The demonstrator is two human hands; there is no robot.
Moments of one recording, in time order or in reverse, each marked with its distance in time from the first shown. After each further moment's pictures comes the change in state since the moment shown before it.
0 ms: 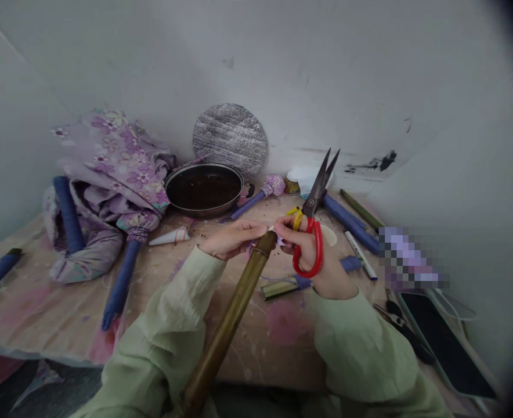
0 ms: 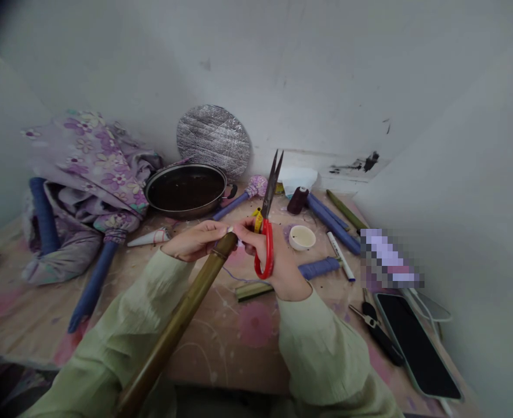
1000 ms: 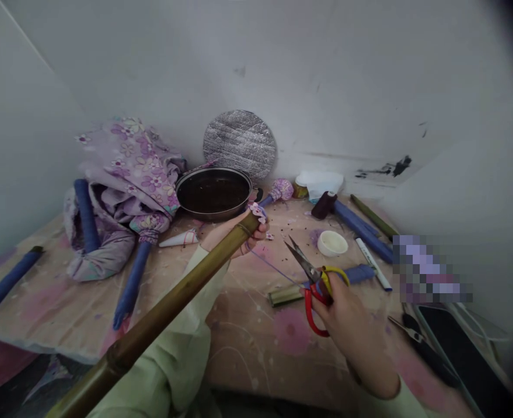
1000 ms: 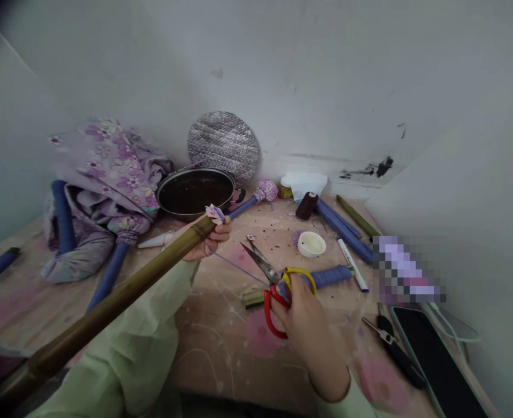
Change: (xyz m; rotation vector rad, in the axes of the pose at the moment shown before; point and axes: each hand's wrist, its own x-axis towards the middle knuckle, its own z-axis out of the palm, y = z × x) left_hand -0.010 0.022 -0.013 -0.658 -0.027 -0.141; right_hand -0.077 0.058 -0.061 -1.358 0.213 -0.391
